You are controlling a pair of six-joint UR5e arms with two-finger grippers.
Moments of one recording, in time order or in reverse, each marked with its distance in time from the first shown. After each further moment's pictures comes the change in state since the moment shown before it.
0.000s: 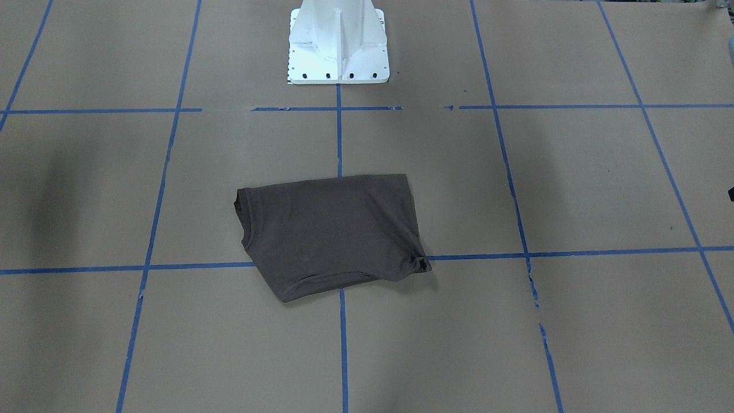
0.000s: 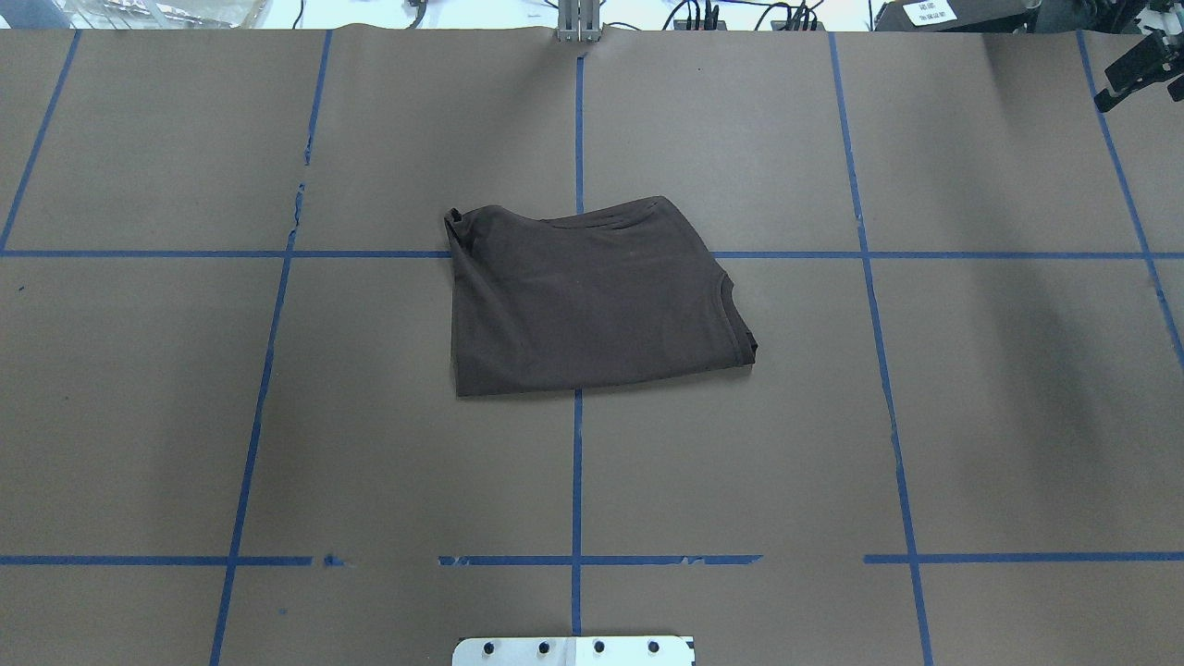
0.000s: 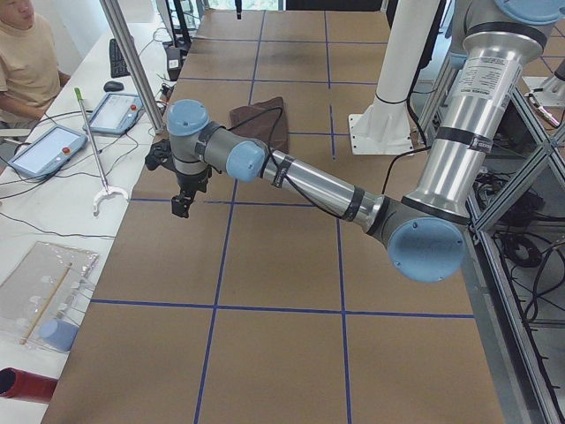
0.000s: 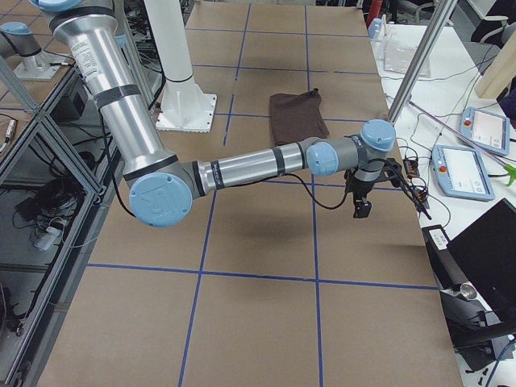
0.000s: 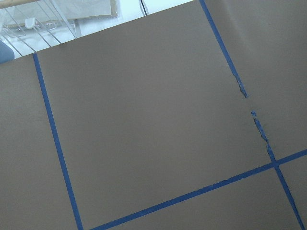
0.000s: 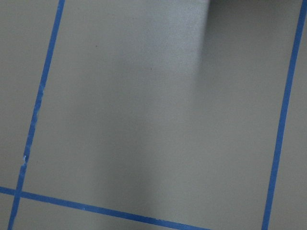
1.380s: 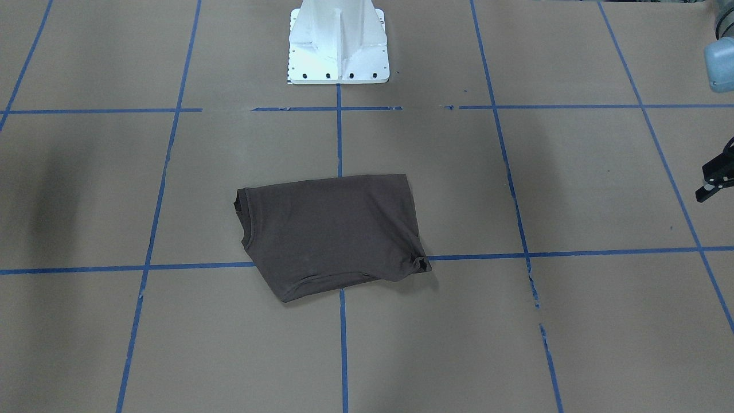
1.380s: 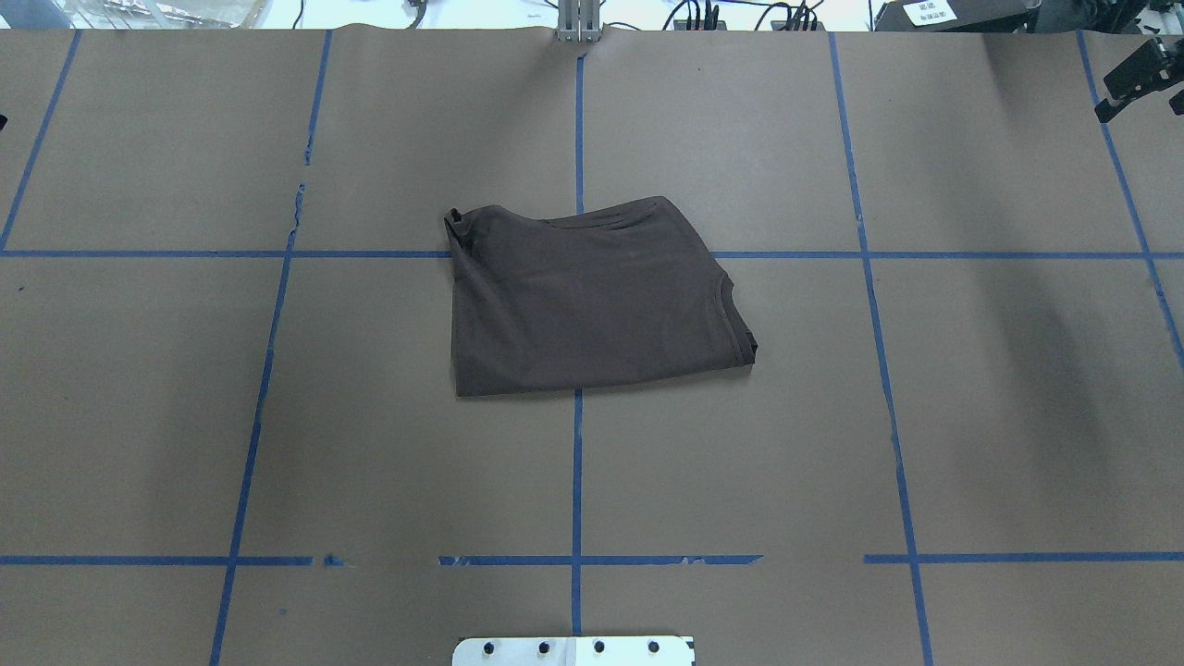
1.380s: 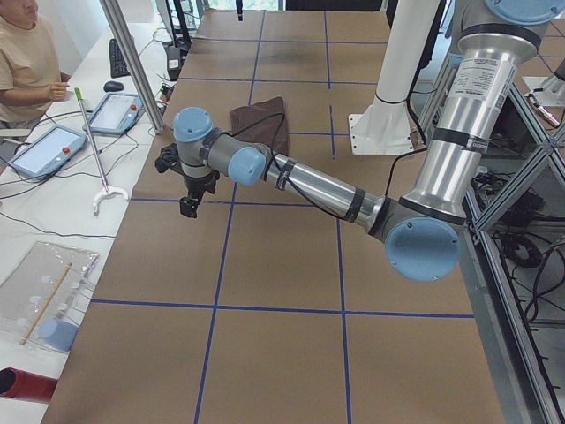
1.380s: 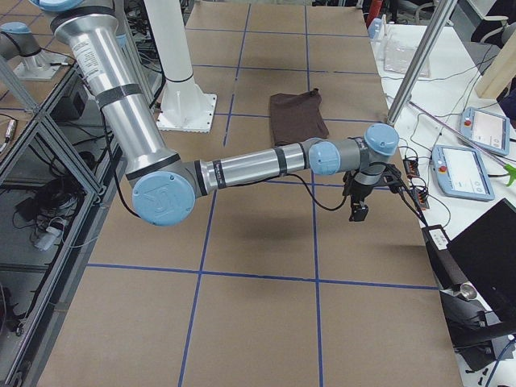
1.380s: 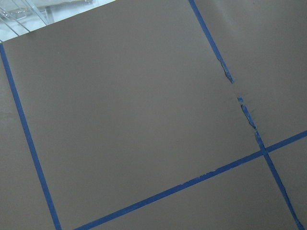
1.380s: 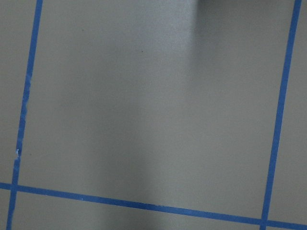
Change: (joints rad) left arm 0.053 0.028 0.009 -0.030 -0.009 0.001; right arm -0.004 0.018 -0.022 -0.092 0.008 -0.005
